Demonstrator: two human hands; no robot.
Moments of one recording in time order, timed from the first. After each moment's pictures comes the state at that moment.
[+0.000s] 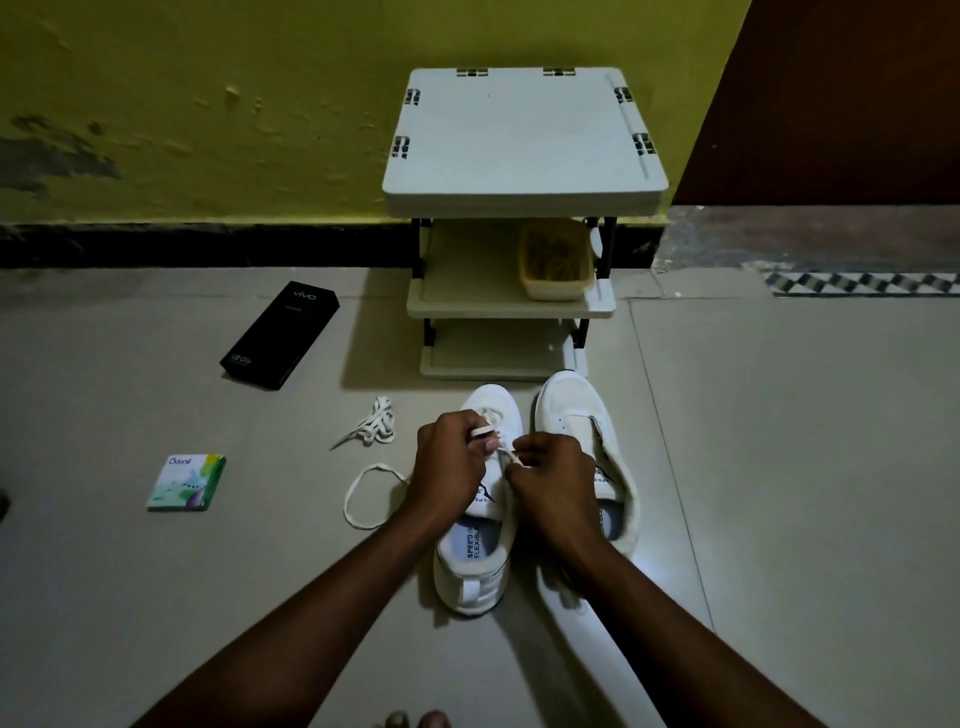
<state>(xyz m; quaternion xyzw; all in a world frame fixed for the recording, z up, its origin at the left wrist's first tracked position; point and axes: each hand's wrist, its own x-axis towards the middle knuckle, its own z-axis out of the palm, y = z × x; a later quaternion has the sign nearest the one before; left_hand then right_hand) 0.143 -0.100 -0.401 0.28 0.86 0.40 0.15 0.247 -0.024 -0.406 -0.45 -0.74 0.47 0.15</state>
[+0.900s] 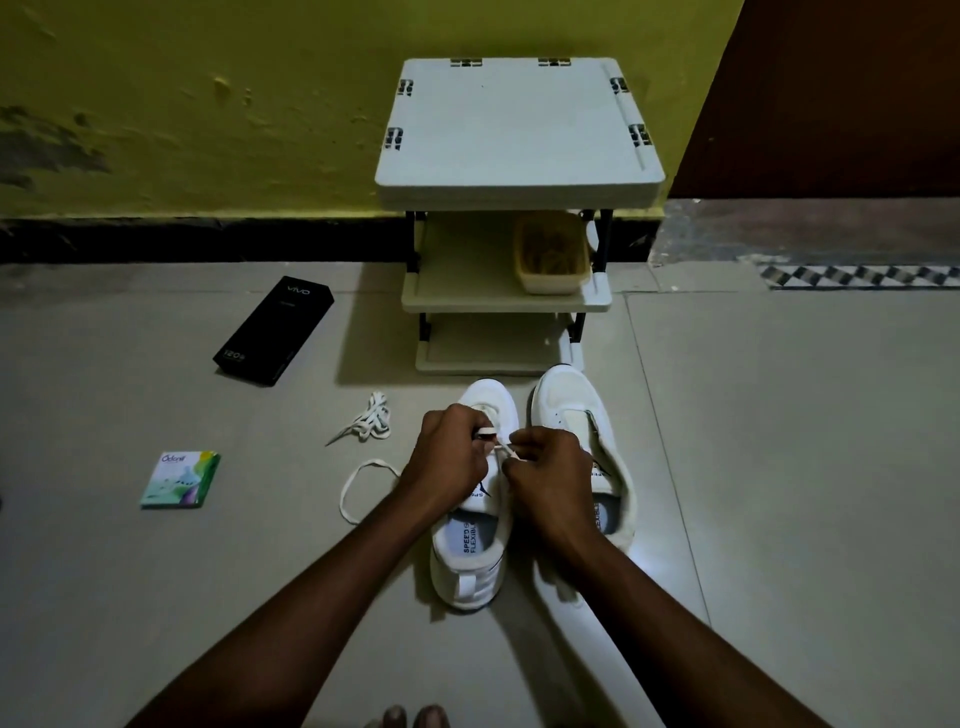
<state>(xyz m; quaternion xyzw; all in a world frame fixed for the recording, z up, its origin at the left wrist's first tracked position) 0.134 -0.098 -0.406 0.32 0.88 0.30 0.19 0.245 -0.023 -0.414 -0.46 -0.72 0.49 0.17</state>
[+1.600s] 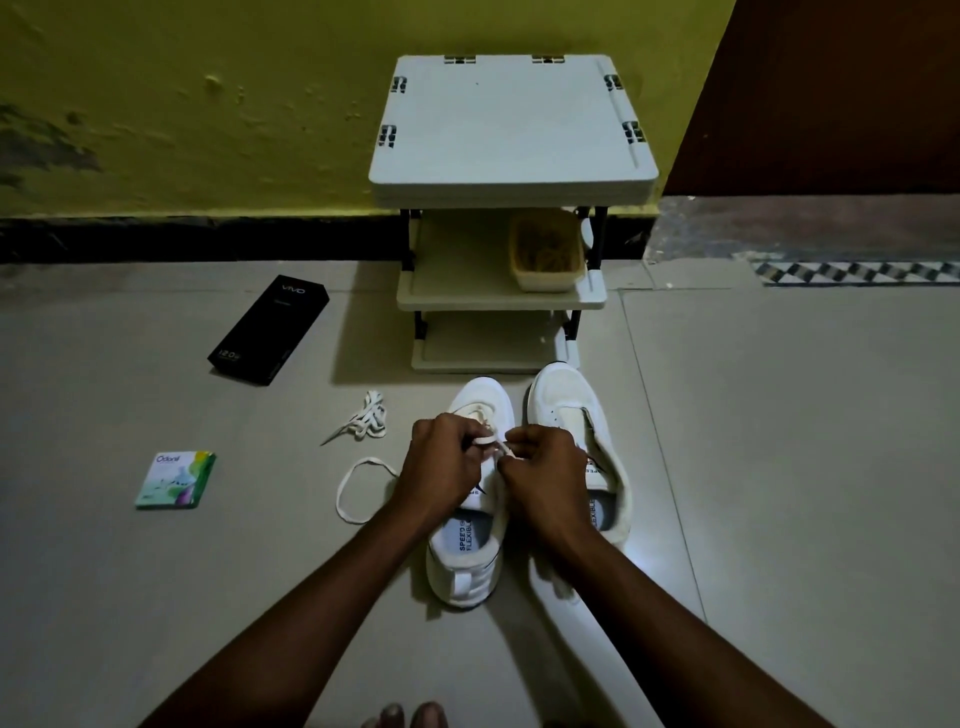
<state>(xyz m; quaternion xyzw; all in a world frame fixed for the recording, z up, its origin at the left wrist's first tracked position) 0.138 -0.106 -0.421 0.33 0.86 0.37 0.15 0.246 -0.024 -0.415 -0.45 -0.72 0.50 0.17</state>
